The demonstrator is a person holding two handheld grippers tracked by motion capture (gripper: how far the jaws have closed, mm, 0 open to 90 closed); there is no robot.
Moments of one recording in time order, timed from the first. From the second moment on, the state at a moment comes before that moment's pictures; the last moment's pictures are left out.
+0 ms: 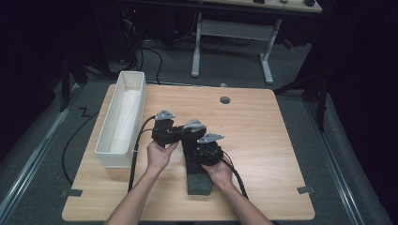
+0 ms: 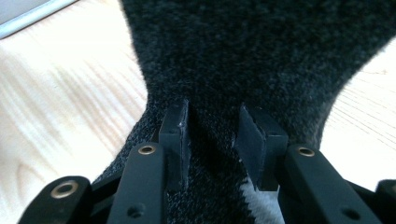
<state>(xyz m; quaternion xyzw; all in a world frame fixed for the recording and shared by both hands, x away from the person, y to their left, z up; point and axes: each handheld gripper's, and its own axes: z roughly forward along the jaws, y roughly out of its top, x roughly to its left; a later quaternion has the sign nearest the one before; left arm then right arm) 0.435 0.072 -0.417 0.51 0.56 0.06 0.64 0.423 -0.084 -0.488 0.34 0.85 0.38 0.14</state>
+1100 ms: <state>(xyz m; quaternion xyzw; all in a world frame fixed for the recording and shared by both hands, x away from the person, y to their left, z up) 0.431 0.065 -0.405 0.51 0.53 0.05 0.67 0.347 -0.109 -0.492 0.30 0.87 0.37 0.13</state>
